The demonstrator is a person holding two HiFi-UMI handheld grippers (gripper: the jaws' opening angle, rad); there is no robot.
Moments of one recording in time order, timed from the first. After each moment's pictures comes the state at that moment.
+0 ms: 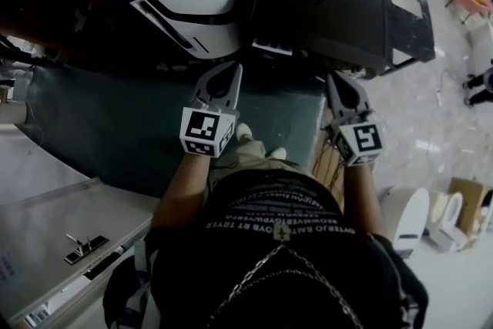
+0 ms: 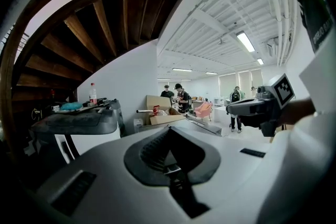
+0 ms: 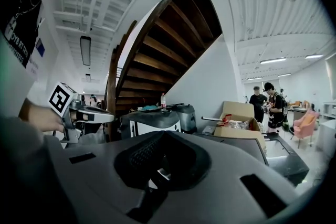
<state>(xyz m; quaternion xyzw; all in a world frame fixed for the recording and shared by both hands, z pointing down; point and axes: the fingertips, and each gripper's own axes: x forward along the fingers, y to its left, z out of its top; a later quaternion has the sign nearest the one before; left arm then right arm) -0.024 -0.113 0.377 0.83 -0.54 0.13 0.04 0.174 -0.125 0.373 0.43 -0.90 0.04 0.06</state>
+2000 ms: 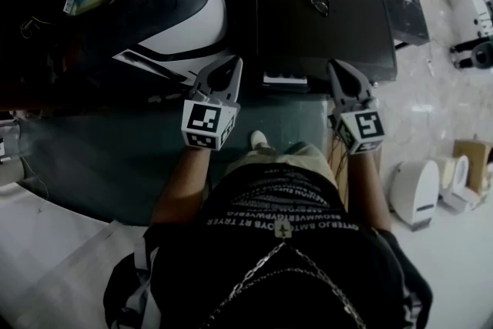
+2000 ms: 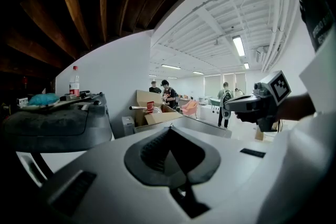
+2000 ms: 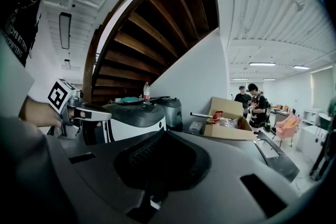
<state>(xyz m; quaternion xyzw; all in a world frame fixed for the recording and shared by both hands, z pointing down) -0.122 -0.308 0.417 0.88 -0.45 0.14 0.06 0.081 -0.290 0.404 0.51 -0.85 0.05 0.12</state>
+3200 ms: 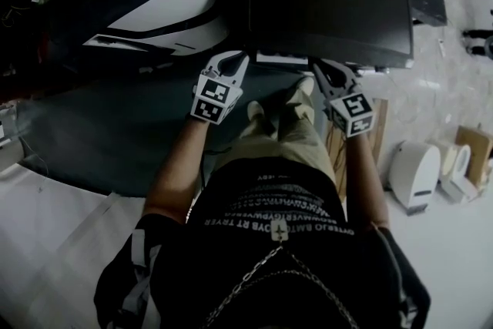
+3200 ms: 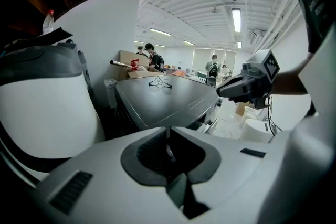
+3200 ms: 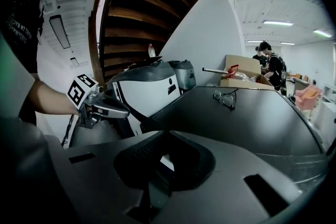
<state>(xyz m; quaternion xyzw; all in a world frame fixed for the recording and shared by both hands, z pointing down) -0.081 -0.311 0.632 0.88 -0.35 0.29 0.15 0.094 -0.291 0.600 0.41 -0.87 0.19 0.21</state>
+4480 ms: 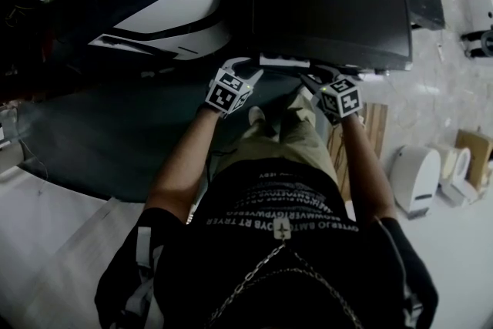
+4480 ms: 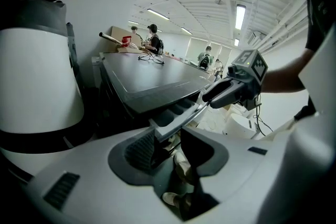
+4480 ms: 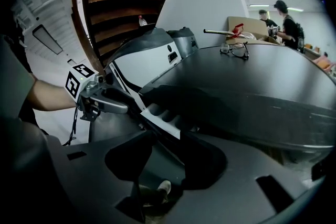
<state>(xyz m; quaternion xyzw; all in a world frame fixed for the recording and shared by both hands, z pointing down) -0.062 -0.286 0.709 0.87 -0.27 0.34 0.24 0.086 -0.277 0.713 0.34 -0.84 0.31 0.29</state>
